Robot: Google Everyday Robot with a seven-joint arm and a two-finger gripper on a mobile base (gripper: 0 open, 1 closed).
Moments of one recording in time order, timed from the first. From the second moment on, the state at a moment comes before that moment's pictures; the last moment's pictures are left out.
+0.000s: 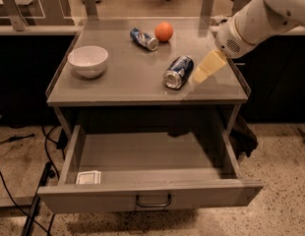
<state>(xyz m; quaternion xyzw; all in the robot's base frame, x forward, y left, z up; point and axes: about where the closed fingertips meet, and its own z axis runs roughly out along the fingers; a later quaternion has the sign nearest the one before) 0.650 -0.164 0.918 -0.48 0.81 0.04 0.33</state>
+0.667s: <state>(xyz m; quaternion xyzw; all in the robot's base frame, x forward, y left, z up) 0.687 -0.151 0.899 -0.46 0.81 0.09 0.35</state>
